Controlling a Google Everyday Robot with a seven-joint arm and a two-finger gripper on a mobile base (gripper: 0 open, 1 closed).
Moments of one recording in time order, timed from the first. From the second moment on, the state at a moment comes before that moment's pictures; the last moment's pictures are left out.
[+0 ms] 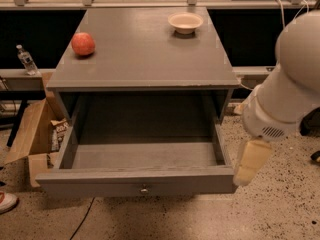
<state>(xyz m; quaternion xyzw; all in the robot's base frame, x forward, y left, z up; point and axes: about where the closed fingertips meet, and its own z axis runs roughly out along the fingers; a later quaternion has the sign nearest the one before) 0.422 -0.175 0.840 -0.62 0.77 0.00 0.12</state>
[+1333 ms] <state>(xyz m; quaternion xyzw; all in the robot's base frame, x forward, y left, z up) 0.401 -0.169 0.750 -0.64 0.75 0.03 0.14</state>
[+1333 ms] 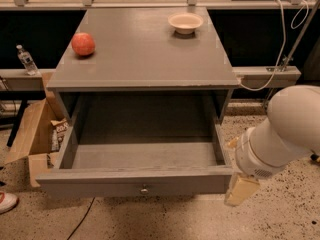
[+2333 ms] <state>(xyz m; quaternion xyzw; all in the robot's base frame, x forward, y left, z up) 0.392 -0.191 0.663 -0.63 0.77 0.01 0.12</state>
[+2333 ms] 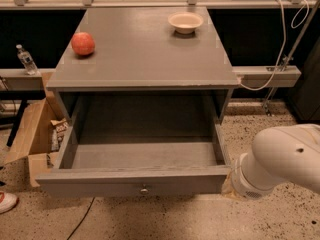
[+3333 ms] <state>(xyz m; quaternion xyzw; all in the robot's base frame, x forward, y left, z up) 0.431 -0.182 0.625 -0.59 0.80 0.00 0.12</state>
